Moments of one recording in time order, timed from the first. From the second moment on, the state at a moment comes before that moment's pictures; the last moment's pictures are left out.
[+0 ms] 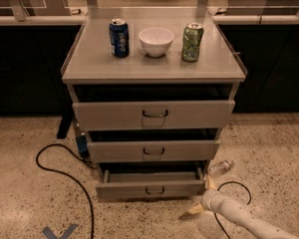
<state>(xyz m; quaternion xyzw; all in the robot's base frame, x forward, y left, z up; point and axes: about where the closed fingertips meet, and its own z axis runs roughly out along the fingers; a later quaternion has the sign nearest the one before) 0.594 -0.252 0.203 -0.46 0.80 0.00 0.39</state>
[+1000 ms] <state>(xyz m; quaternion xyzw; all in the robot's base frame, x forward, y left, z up) 0.632 -0.186 0.163 -0.49 0.77 0.09 0.39</state>
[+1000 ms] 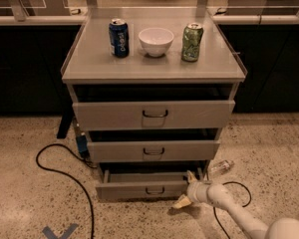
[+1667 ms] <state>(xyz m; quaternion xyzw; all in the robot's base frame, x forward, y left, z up) 0.635 -0.180 0.158 -0.51 0.77 0.11 0.38</state>
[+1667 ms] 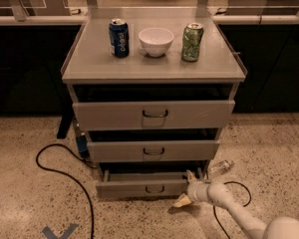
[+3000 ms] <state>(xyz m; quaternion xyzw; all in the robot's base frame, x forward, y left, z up) 0.635 -0.180 0.158 -0.51 0.77 0.11 0.38</state>
